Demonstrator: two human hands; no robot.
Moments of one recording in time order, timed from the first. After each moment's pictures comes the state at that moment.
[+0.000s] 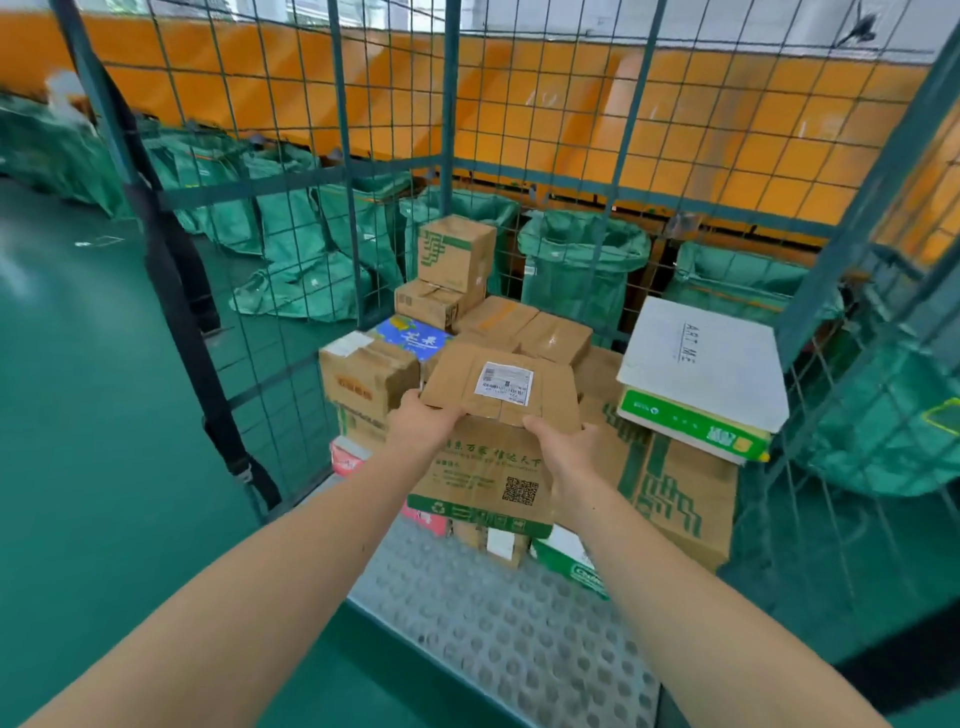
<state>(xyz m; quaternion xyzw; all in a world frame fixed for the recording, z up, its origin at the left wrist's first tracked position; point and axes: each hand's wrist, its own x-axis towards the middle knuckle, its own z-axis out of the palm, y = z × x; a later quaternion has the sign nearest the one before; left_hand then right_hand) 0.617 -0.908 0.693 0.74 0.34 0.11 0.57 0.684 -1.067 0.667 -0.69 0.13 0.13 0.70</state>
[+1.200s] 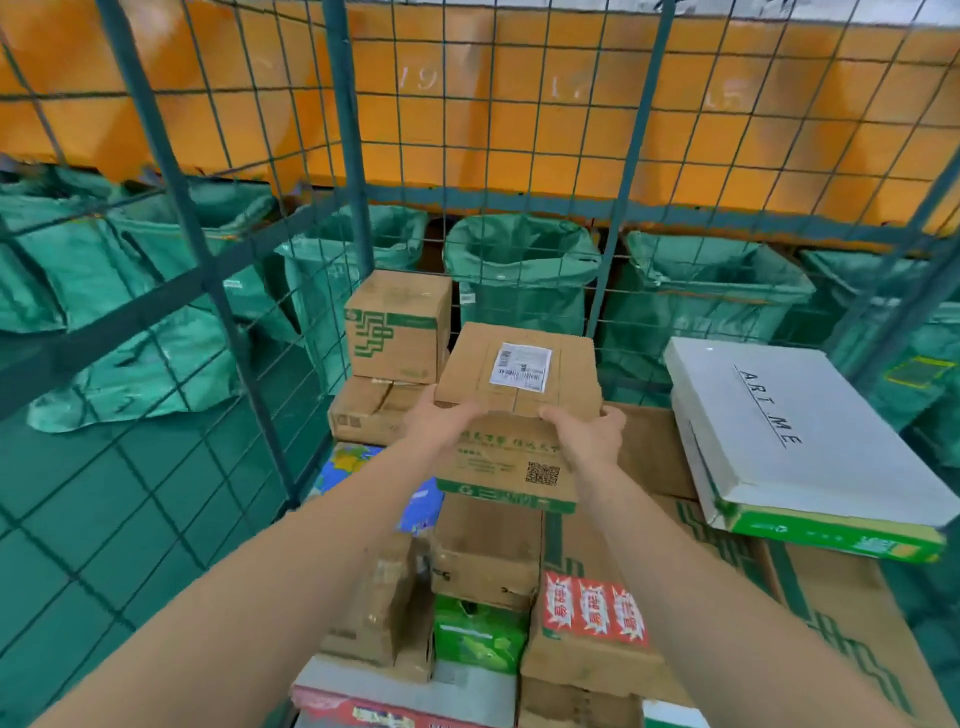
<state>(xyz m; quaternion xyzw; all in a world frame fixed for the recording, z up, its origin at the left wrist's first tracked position) 1.067 -0.615 0.698 0.76 0.20 -0.06 0.61 1.065 -0.792 0.694 -0.70 0.25 -0.03 0.67</state>
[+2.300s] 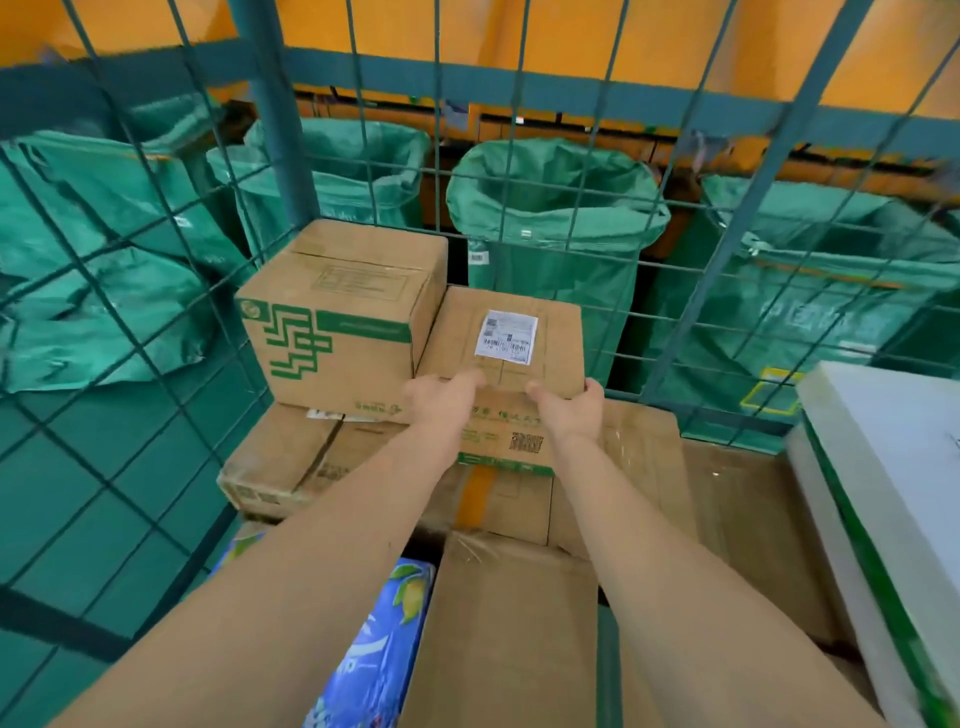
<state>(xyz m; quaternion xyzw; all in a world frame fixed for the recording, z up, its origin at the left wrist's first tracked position) 1.396 -0.607 0.573 0.63 0.34 -0.02 0.70 1.419 -0.733 0.550 -0.72 0.24 -0.02 0.65</state>
